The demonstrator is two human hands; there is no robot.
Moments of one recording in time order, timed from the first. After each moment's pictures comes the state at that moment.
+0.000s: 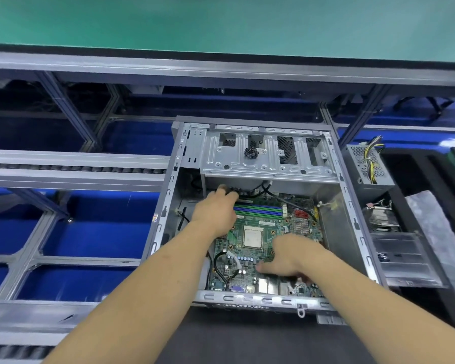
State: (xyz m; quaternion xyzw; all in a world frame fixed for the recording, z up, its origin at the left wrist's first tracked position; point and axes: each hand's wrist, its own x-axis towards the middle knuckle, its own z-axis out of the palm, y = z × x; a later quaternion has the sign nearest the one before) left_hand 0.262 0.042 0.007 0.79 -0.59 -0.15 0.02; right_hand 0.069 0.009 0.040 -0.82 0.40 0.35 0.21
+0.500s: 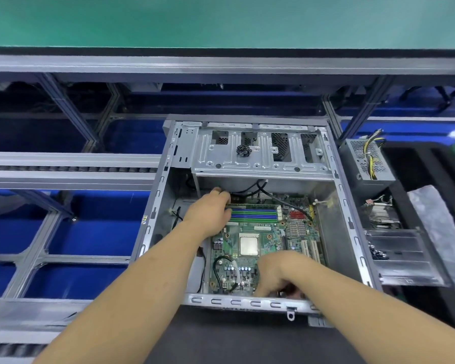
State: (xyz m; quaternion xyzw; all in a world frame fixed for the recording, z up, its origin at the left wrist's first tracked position) left_hand 0.266 0.041 0.001 0.79 -0.59 -0.19 0.05; right_hand 0.082 0.024 0.038 -0.75 0.33 0.49 0.29
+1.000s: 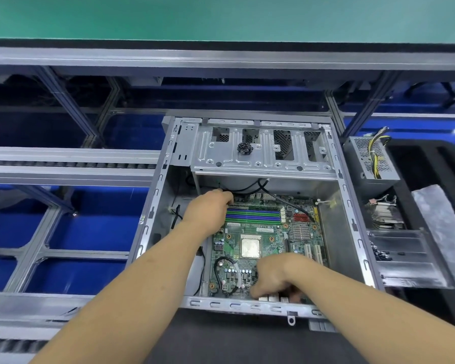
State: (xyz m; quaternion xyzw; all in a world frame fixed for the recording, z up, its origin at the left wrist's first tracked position) left_hand 0.267 0.042 -0.001 0.79 -0.59 -0.16 0.05; right_hand 0.078 0.024 0.031 -0.74 0.35 0.48 0.32
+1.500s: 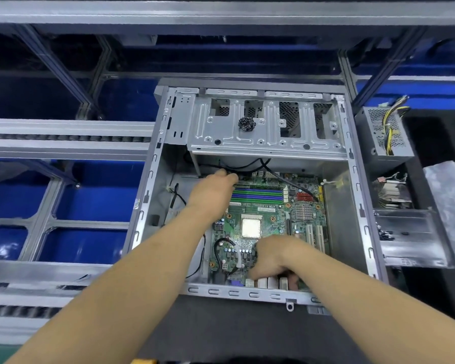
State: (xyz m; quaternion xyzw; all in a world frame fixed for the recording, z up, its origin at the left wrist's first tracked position) left_hand 0.253 0.040 -0.002 0.79 -0.59 -0.17 0.04; right_hand 0.083 0.025 0.038 -0.76 0.30 0.50 0.29
